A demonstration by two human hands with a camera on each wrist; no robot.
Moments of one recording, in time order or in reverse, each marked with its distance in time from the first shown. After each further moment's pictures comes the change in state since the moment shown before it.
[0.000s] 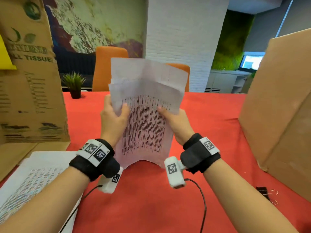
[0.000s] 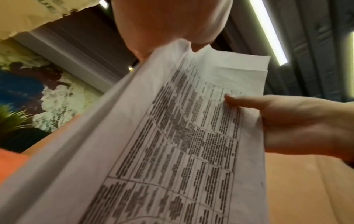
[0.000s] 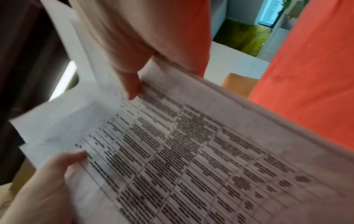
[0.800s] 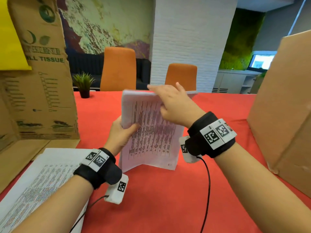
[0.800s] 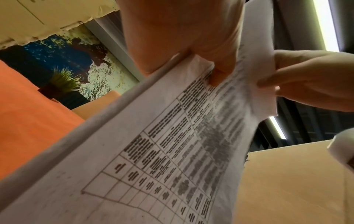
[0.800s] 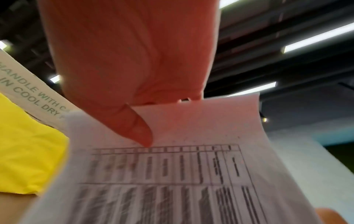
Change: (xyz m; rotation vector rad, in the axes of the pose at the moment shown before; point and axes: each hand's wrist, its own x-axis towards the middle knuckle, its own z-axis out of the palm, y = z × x) left_hand -0.020 -0.037 -0.017 -0.169 -0.266 -0.294; right_hand 0.007 -0.062 0.025 -1.463 -0.288 -0.616
